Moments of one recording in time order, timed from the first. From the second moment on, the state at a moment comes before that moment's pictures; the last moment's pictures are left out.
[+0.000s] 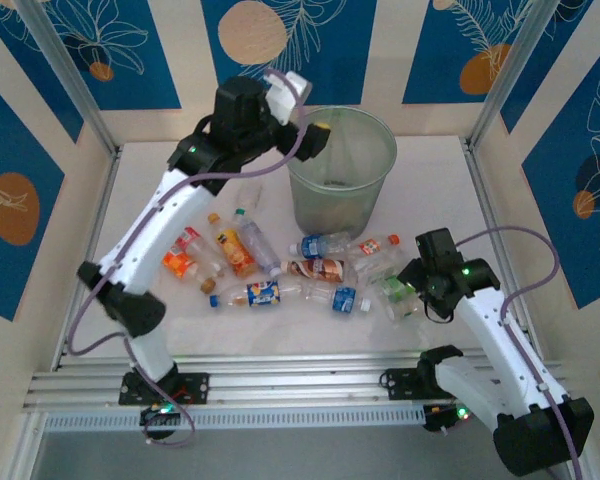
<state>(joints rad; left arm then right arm) -0.67 1.70 2.04 -0.62 0.04 0.08 0.23 0.85 0.79 -1.18 0.15 1.00</state>
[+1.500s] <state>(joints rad) -0.67 1.12 1.06 -0.43 -0.16 -0.15 -0.05 0.93 0.56 -0.90 0.04 1.07</state>
